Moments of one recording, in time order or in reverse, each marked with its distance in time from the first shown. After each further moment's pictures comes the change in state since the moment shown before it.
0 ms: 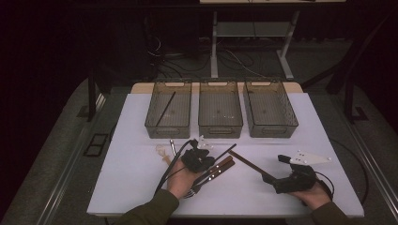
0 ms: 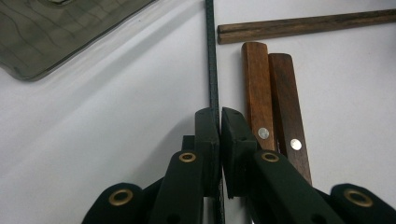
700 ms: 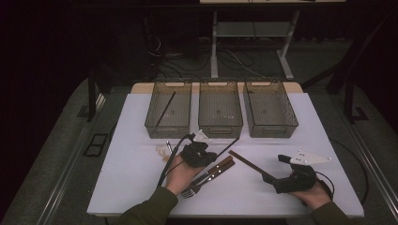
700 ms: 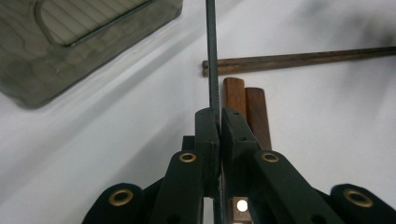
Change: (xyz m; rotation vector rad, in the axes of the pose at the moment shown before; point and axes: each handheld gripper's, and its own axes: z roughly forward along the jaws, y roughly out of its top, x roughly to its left) left arm 0.005 0.015 -0.016 -0.046 -0.084 -0.043; right arm 0.000 0.000 0.000 -0.003 0.002 -0.005
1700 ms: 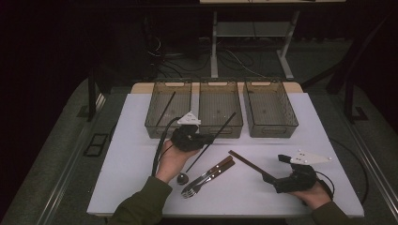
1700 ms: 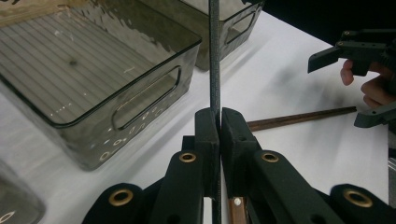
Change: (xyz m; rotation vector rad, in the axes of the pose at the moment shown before) left arm 0.020 0.031 -0.046 -0.179 -0.046 -0.012; right arm 0.000 0.000 0.000 0.004 0.002 0.010
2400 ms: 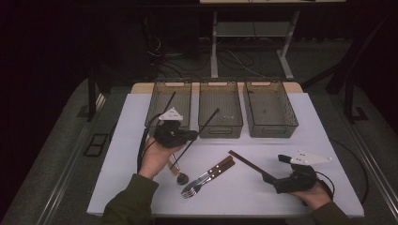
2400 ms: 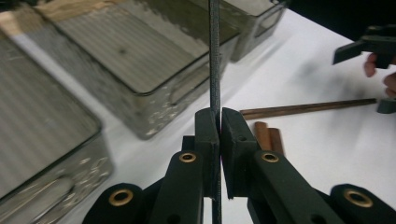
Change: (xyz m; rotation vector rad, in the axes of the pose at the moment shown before) left arm 0.028 -0.007 -0.038 0.013 0.066 -0.017; right arm 0.001 0.000 -0.001 -0.001 0.002 0.000
